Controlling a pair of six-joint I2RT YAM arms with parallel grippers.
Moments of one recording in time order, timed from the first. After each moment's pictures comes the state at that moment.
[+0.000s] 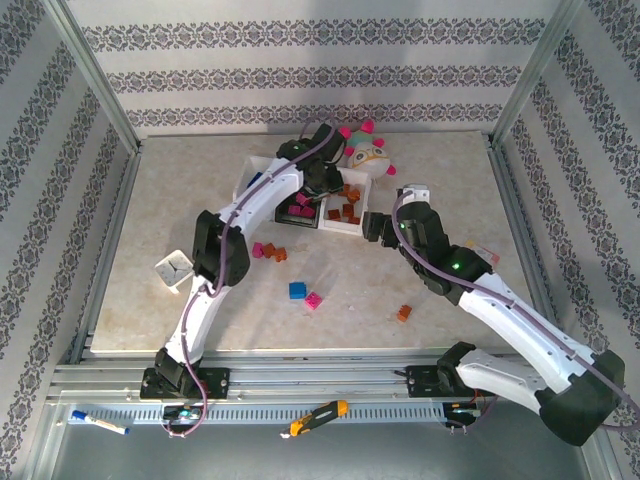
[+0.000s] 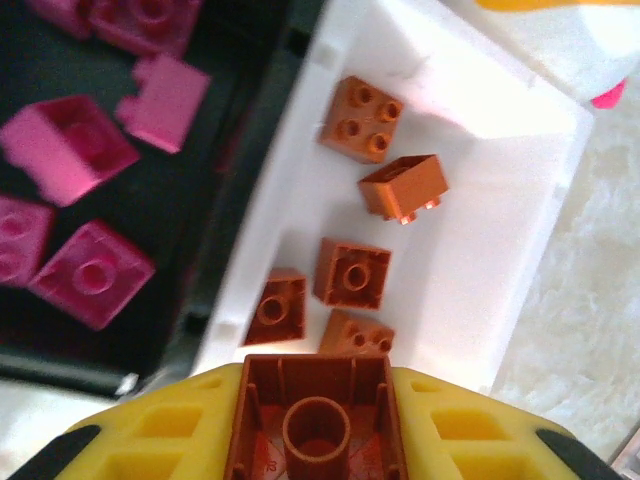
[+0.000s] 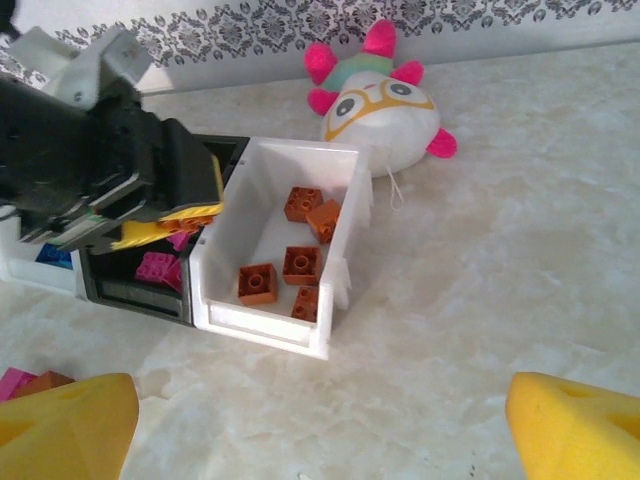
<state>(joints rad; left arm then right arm) -0.56 2.39 2.38 -1.07 0.03 -0.86 0.62 1.00 0.89 -0.44 0.36 0.45</state>
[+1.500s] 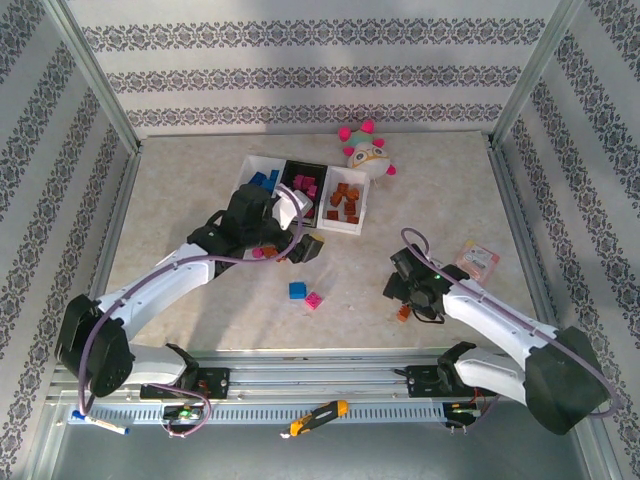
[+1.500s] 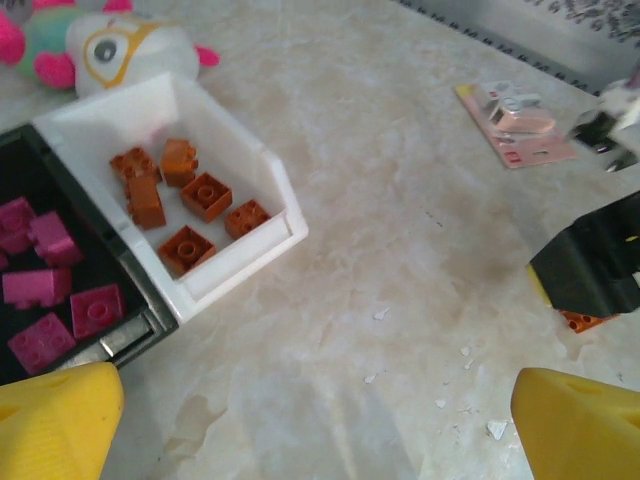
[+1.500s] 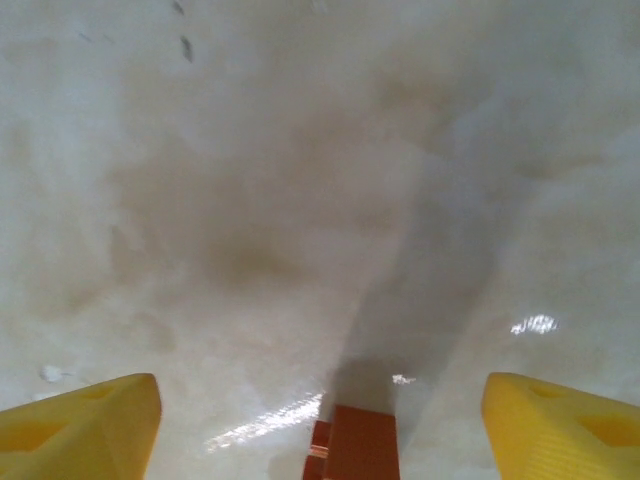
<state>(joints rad) -0.56 1.32 0.99 -0.22 0.34 0.11 0.51 1.11 0.55 -0.74 0.13 0.99</state>
